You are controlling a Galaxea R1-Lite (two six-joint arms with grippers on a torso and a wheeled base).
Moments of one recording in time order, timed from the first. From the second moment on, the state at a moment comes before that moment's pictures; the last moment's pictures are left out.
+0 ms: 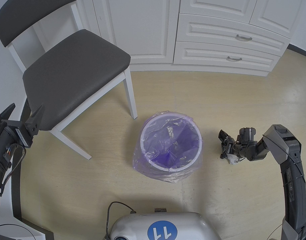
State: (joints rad) left arm -0.35 1.11 -0.37 -0.88 0.36 0.10; right arm -0.05 2.76 -1.61 -0.54 0.06 0.21
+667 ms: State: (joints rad) left arm -0.35 1.11 -0.37 -0.87 0.35 0.10; right arm -0.03 2.60 -1.51 -0.22 0.07 0.20
